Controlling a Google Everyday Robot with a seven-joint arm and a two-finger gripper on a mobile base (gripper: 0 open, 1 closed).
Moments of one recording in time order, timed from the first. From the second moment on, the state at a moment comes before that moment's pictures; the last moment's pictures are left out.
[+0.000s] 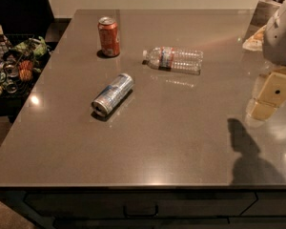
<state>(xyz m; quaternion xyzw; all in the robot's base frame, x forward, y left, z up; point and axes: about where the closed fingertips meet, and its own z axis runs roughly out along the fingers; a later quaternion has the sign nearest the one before) 0.438 -0.216 0.978 -0.60 0.78 -0.04 0.16</state>
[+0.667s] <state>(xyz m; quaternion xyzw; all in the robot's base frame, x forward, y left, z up) 0.449 -0.204 0.978 -0.62 0.77 -0.04 0.17</state>
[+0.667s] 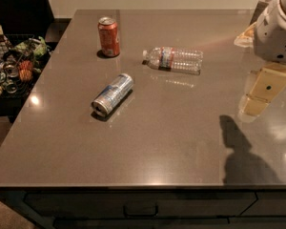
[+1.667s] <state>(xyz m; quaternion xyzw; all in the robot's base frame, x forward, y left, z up) 0.502 -0.128 0.959 -0.71 0.69 -0.02 0.16</state>
